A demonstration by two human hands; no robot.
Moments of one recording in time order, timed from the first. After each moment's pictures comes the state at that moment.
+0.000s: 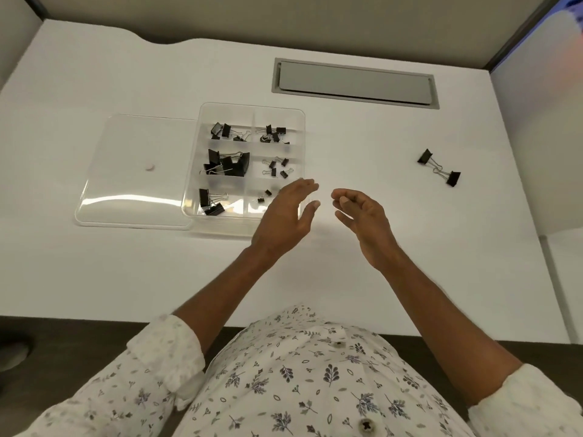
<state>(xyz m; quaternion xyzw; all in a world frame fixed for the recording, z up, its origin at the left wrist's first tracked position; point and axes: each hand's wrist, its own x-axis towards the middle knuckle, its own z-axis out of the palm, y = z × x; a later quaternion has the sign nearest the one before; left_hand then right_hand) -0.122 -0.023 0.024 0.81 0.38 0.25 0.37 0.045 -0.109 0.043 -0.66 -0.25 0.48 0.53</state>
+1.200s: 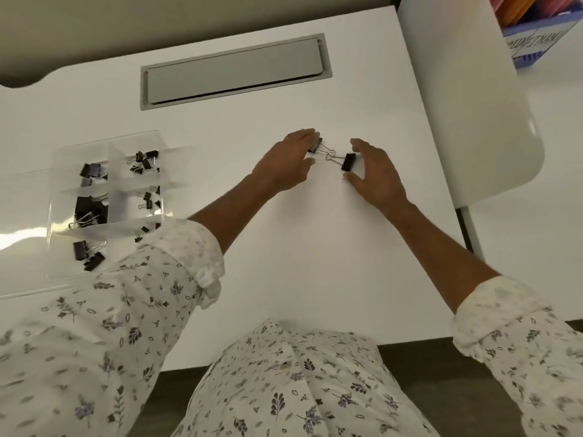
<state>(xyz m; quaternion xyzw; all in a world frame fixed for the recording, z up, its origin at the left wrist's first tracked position) 0.219 0.006 0.022 0.93 0.27 -0.03 0.25 0.397 -0.152 -0.044 -0.80 -0.48 0.18 0.29</state>
